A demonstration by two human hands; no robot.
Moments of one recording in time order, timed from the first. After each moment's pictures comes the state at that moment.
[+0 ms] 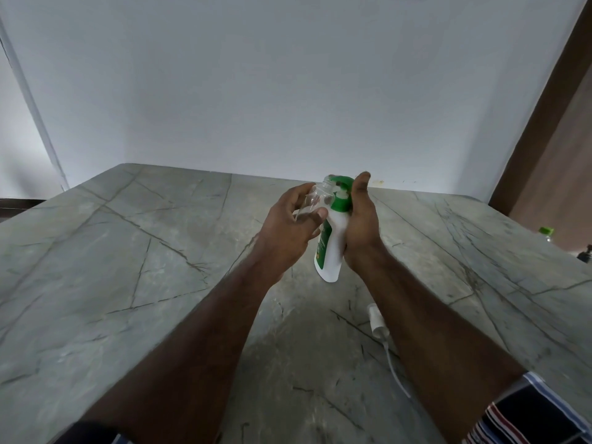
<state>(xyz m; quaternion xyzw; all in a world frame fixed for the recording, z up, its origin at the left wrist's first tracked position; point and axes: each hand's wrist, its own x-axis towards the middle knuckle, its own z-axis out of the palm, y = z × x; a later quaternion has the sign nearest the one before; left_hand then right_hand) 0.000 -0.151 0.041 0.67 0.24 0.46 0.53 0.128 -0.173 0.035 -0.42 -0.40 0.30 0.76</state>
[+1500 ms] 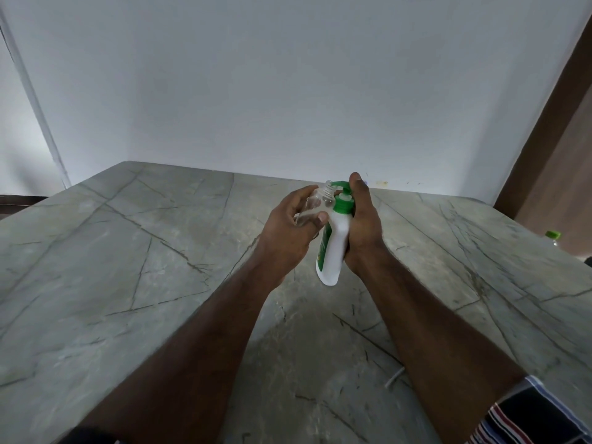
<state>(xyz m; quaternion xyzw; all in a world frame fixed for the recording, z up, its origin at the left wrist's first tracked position) -0.001 -0.147 0.037 0.68 0.26 0.46 0.51 0.139 -0.155 0.026 -0.42 -0.36 0.36 0.75</state>
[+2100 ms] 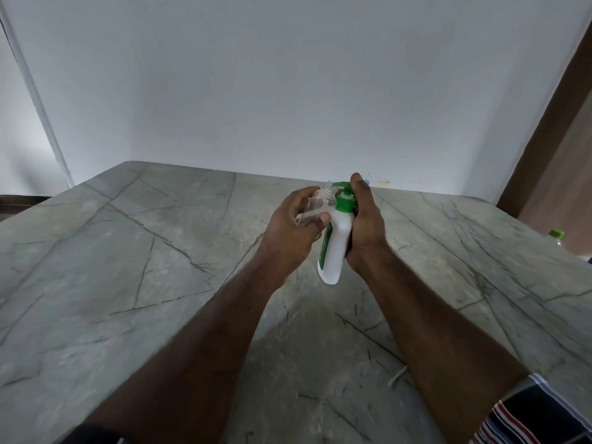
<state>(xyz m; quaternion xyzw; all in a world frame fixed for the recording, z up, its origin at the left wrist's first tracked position) -0.001 -0.149 0.036 0.67 0.26 0.46 0.51 0.137 -0.154 0.027 -0.40 -0.32 0.39 0.77</state>
